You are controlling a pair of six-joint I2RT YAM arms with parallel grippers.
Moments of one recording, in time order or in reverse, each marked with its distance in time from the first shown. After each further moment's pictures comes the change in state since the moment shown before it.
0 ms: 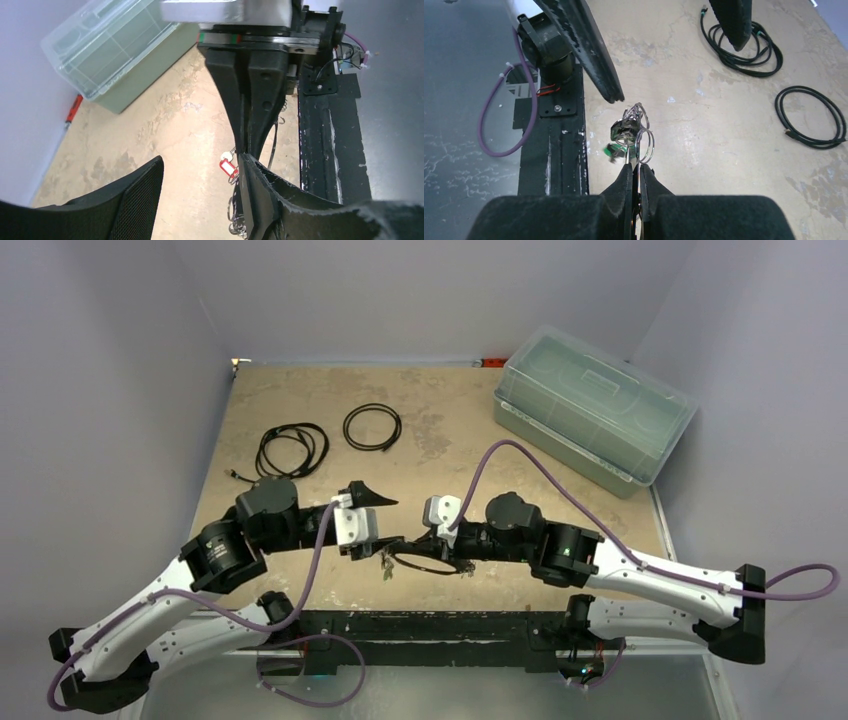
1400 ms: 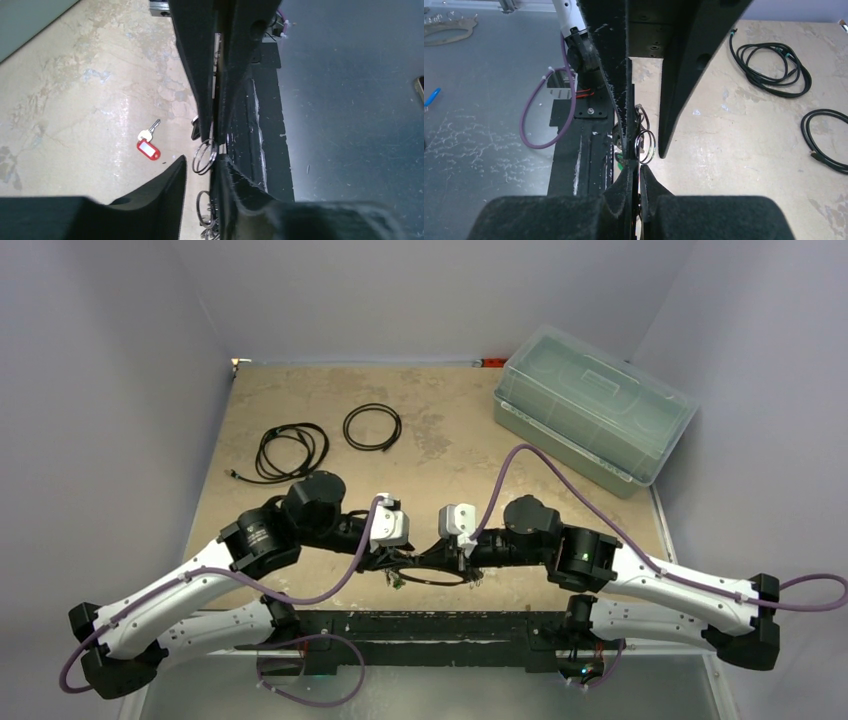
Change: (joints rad) left arm -0.012 0.139 -0.026 -0.095 0.179 -0.164; right arm 0.009 -0.090 -0.011 -0.036 -0.116 0.008
